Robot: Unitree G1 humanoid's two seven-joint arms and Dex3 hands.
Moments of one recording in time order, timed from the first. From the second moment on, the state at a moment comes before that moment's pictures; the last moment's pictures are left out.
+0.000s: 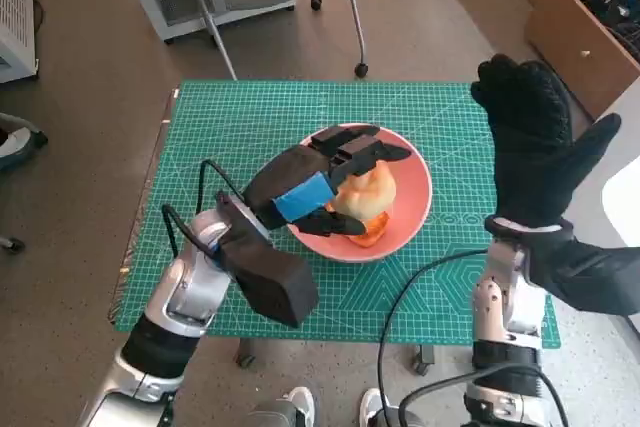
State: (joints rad) left arm -0.54 0.31 -0.29 0.06 0.42 -0.16 -0.31; right arm -0.53 -0.03 -0.23 0.31 0.40 -0.49 0.36
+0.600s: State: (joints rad) left arm -0.55 0.31 -0.27 0.06 0.42 -0.14 -0.32; right arm -0.53 -0.03 -0.23 0.30 0.39 -0.48 0.35
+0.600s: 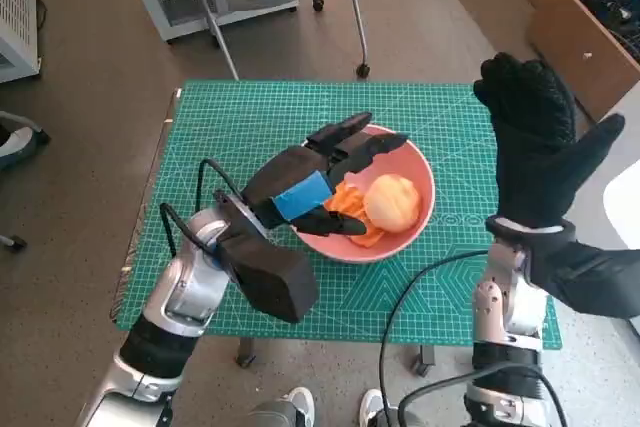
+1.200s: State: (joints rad) left arm -0.57 0.20 0.01 0.16 -0.12 -0.22 -0.35; right arm -0.54 -0.04 -0.23 0.29 0.39 -0.45 0.33
